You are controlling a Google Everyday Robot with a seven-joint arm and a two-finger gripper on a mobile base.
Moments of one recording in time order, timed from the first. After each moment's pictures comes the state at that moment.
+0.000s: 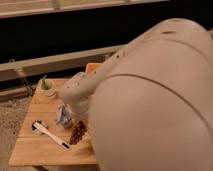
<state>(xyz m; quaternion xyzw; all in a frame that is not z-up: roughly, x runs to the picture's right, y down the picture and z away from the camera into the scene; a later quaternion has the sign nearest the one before) -0.116 0.151 0.693 -0.27 0.21 0.66 0.67</state>
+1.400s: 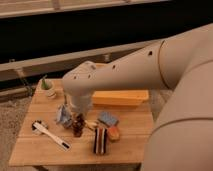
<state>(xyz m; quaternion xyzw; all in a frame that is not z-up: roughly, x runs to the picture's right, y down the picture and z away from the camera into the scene) -0.123 0.120 0.654 -0.30 0.13 0.62 0.71</state>
